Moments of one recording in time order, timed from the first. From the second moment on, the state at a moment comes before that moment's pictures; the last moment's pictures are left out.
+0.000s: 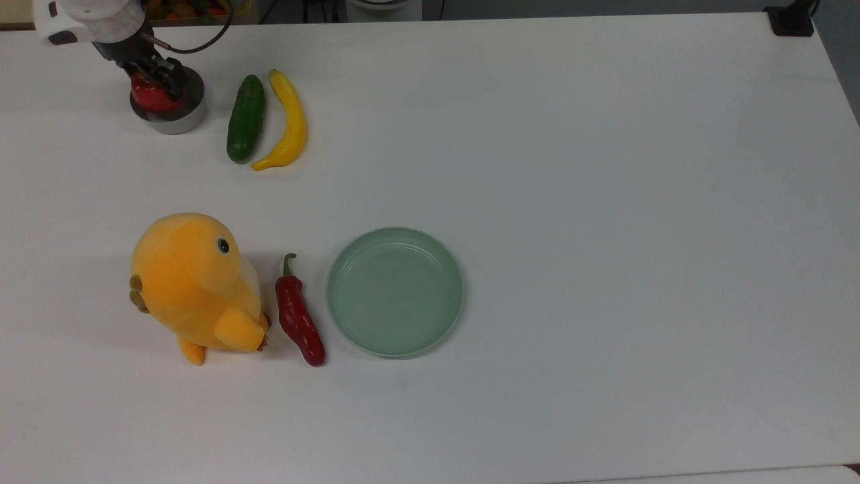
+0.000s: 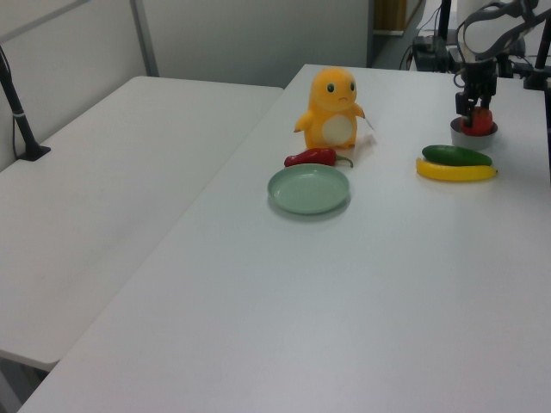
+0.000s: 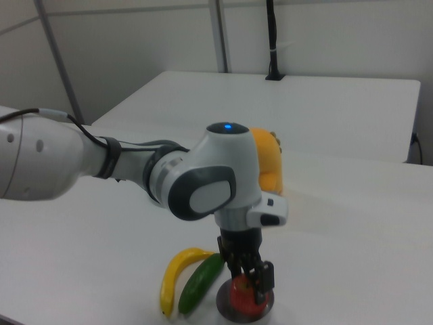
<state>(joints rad) -0.46 0.16 -0.05 -2.03 -0.15 2.13 -0.04</state>
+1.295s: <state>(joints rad) -0.16 0.08 0.20 -1.96 -0.14 2.13 0.19</state>
